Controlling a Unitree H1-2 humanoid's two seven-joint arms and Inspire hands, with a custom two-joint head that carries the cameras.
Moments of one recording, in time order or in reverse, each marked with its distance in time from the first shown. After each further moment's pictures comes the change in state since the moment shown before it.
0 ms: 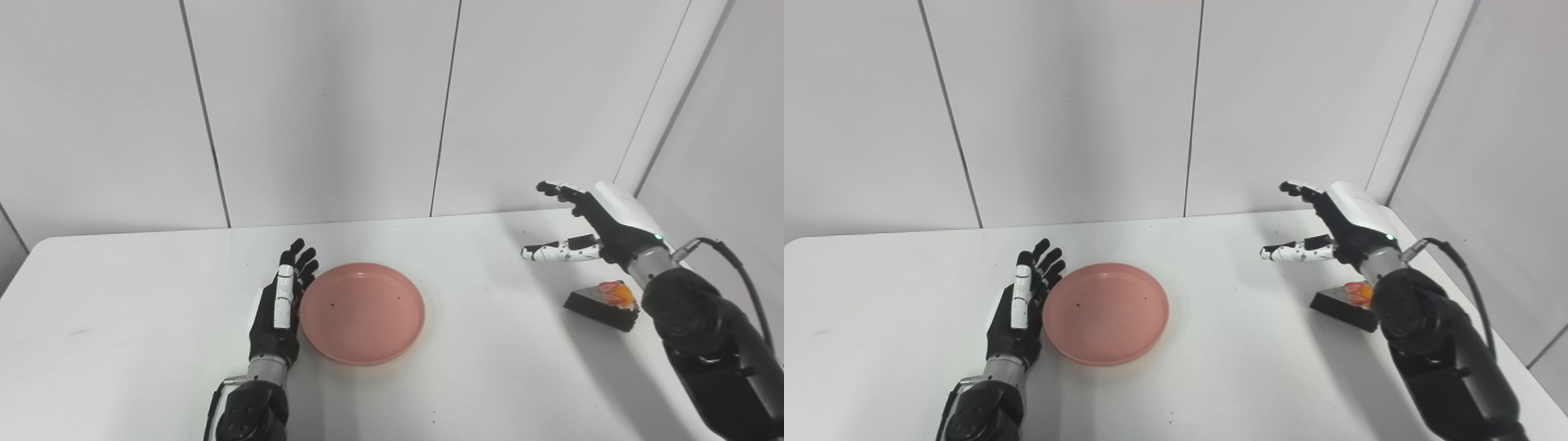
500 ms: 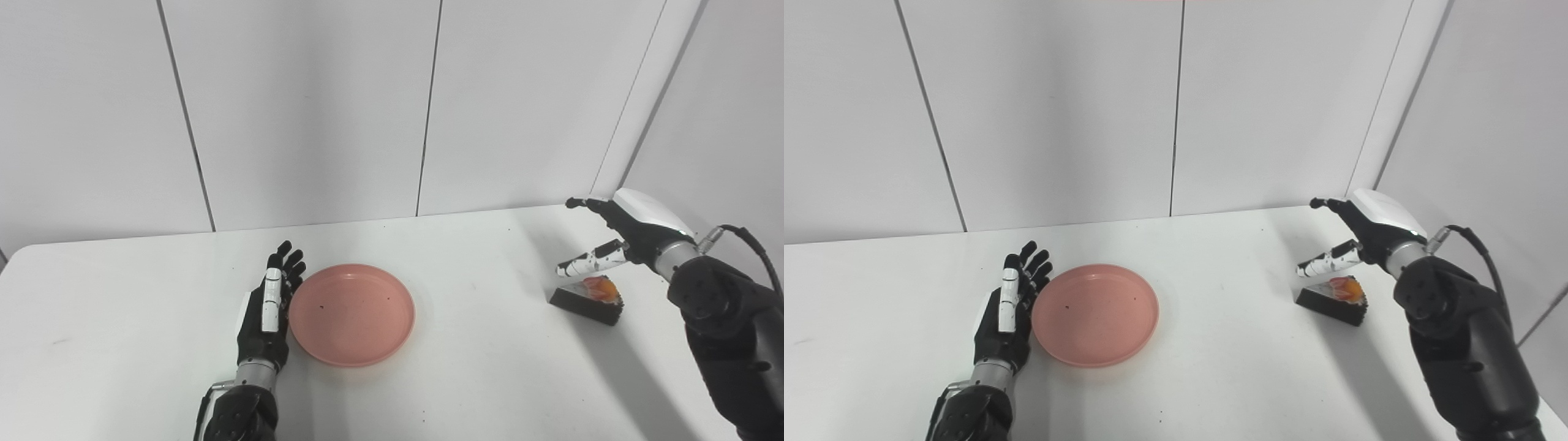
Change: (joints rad) left arm 0.002 0.001 0.001 -0.004 -0.005 0.003 -0.019; right arm 0.005 0.039 -0.133 -0.041 -0.305 0.038 0.420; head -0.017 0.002
